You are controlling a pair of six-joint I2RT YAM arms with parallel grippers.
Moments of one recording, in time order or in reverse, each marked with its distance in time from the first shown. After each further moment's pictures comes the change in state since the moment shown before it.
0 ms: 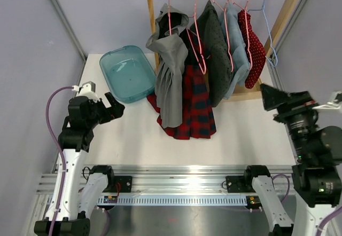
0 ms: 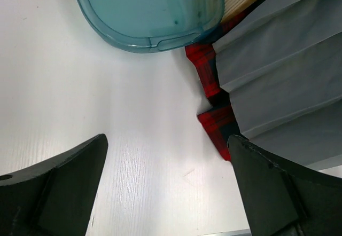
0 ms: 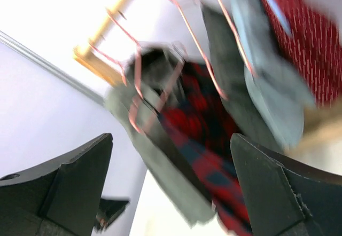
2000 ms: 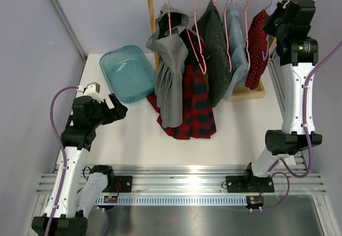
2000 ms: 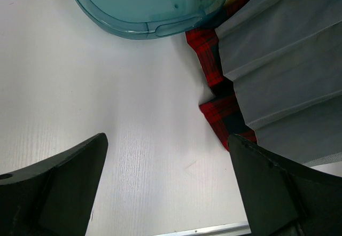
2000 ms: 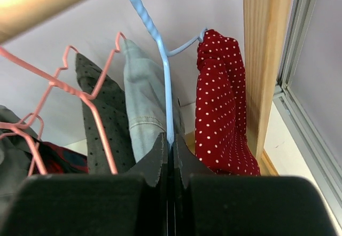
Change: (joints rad) left arm -0.044 0.020 -0.027 -0.003 -0.018 0.000; right arm 0.000 1.199 1.030 -0.084 0.267 -0.552
